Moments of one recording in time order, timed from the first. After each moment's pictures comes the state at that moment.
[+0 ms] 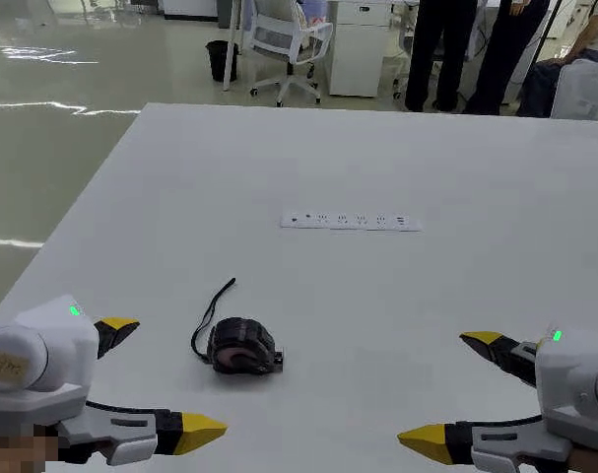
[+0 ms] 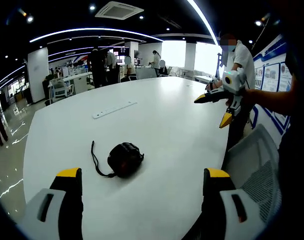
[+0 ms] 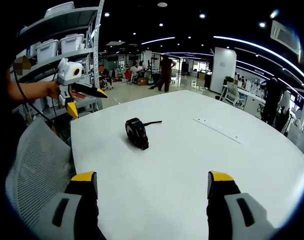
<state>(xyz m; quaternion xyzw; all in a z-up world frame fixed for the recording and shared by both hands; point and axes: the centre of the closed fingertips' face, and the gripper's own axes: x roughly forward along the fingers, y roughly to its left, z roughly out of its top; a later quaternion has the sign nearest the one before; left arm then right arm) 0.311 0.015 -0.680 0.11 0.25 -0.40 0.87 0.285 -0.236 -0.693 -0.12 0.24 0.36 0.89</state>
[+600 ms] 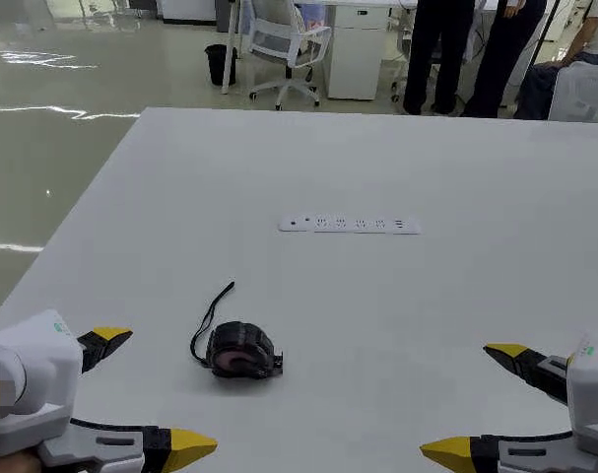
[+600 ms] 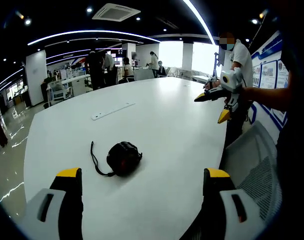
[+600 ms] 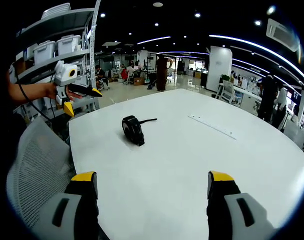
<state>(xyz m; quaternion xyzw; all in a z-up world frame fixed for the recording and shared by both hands) 0.304 0.018 -0.679 0.11 0.24 -0.41 0.87 0.279 -0.254 -0.693 -0.11 0.25 0.35 0.90</state>
